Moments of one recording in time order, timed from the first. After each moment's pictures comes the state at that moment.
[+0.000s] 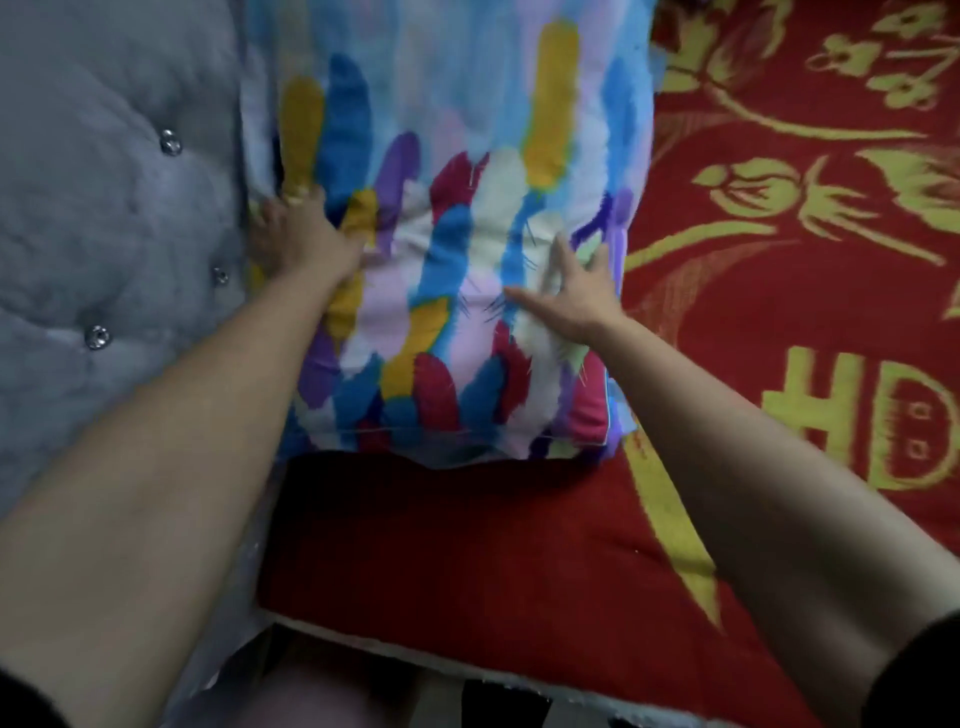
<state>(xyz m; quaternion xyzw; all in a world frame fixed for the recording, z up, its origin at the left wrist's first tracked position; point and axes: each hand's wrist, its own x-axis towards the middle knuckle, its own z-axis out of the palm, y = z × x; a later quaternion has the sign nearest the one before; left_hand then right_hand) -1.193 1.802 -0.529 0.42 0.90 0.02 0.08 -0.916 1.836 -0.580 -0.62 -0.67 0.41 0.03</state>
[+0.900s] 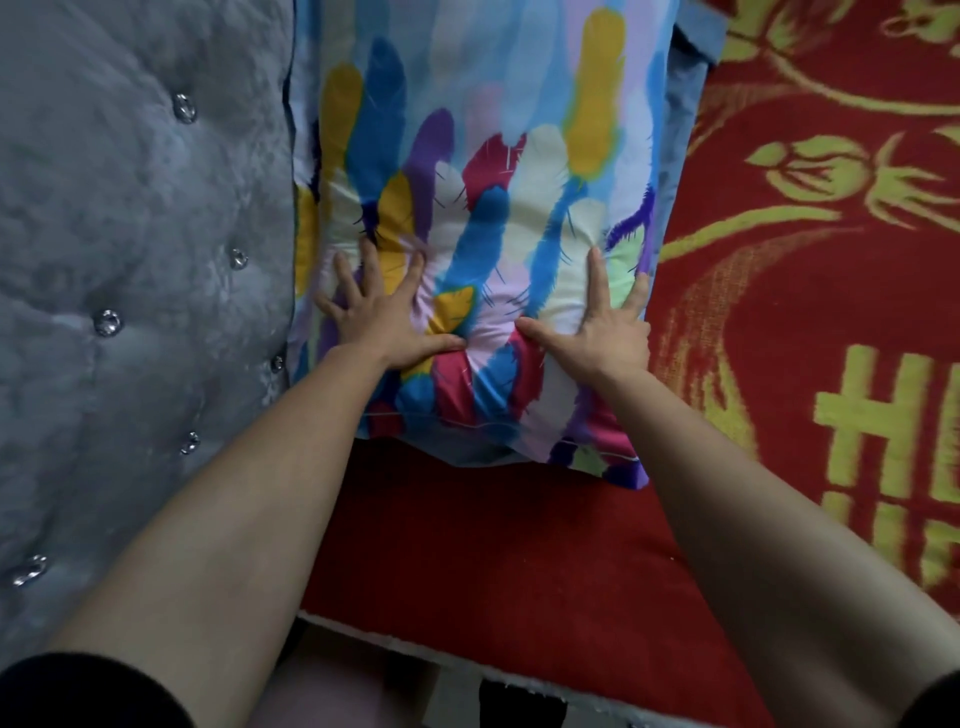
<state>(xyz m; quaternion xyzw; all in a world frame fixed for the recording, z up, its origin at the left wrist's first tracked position) -1.179 1.743 -0.612 0.52 0.81 -0.14 0.22 -0.930 1.791 -0.628 -0.68 -0.65 0.33 0.00</state>
